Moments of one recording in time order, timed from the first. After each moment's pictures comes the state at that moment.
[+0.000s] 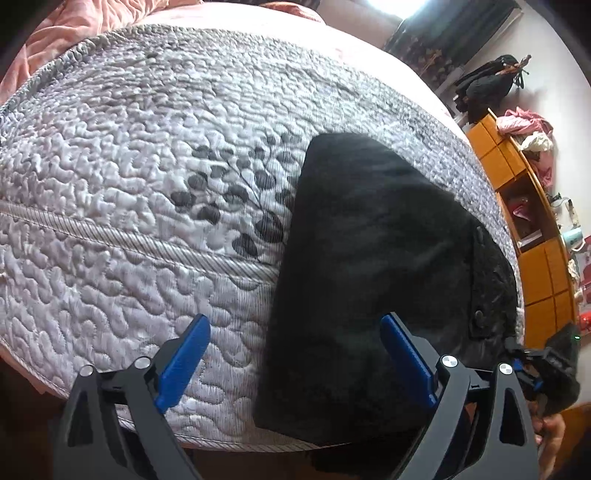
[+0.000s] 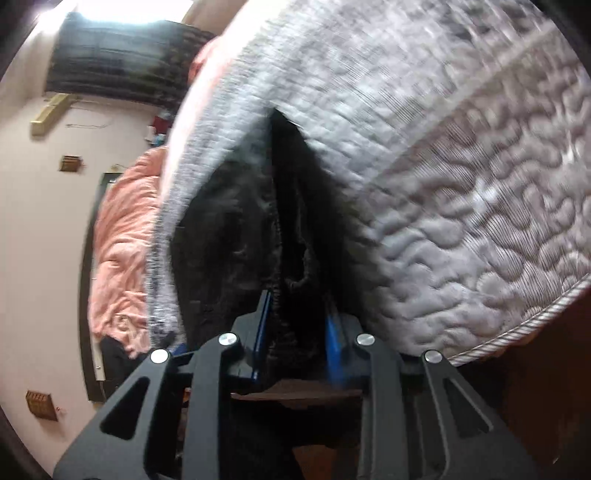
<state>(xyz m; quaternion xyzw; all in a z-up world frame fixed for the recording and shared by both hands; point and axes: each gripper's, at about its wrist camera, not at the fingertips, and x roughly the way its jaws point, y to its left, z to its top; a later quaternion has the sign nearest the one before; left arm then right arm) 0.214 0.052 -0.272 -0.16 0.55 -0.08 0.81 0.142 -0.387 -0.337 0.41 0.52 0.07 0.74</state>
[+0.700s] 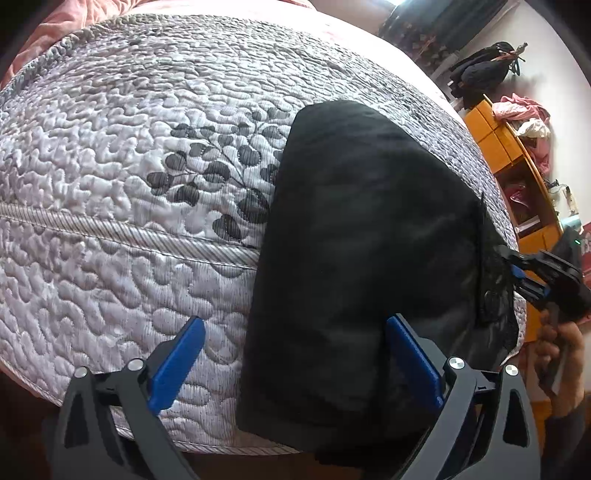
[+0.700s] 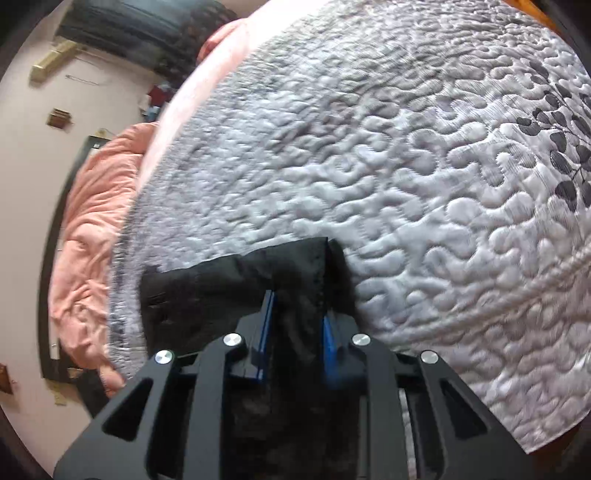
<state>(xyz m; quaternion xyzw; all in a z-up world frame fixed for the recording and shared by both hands) 0.219 0.040 -0.288 -0.16 0.57 -0.10 0.80 0.265 -0.393 -0.336 0.30 0.54 0.07 0.78</state>
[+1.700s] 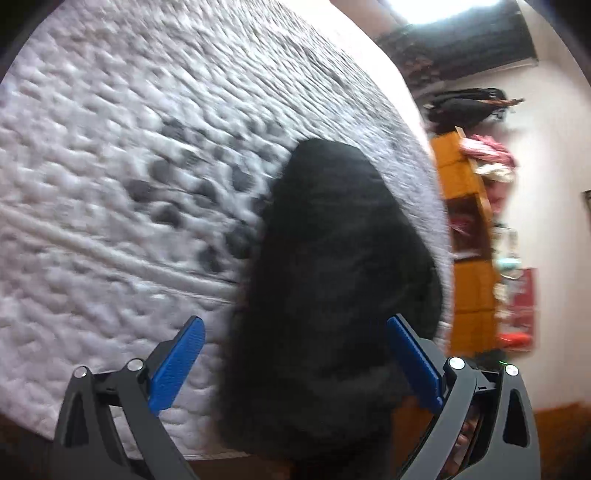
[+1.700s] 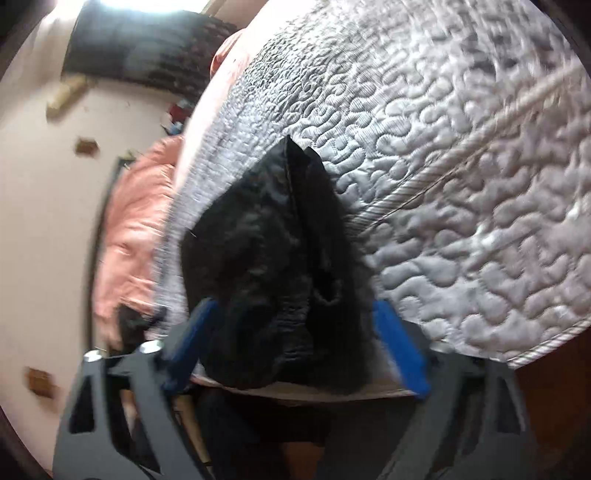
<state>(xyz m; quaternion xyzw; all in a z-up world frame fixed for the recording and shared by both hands) 0.270 0.092 -0.296 -0.33 0.58 -0.20 0.72 0.158 -0.423 -0.336 0.43 0.51 0.13 0.73</state>
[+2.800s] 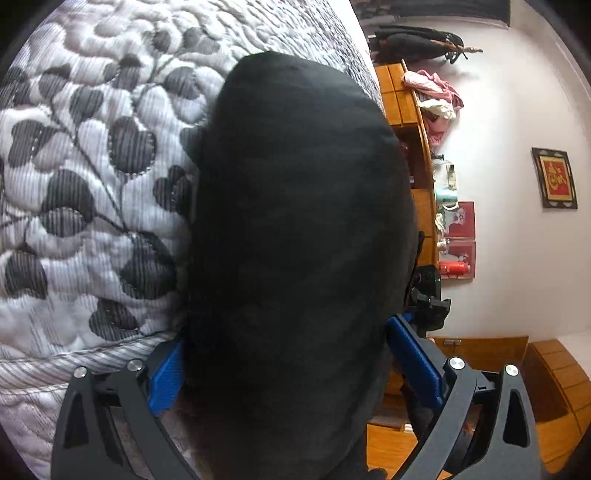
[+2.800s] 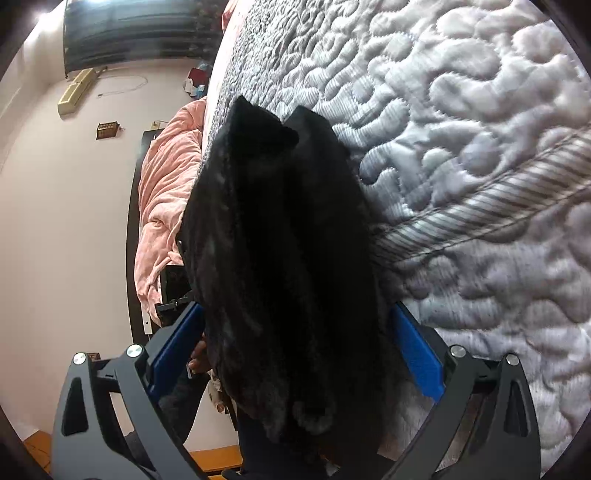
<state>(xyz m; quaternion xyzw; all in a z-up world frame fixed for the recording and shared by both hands) 0.329 0.048 -0.361 -0.34 0.62 -0.36 0.60 0.224 -0.398 -0.396 0.46 0.56 0.23 0.65</state>
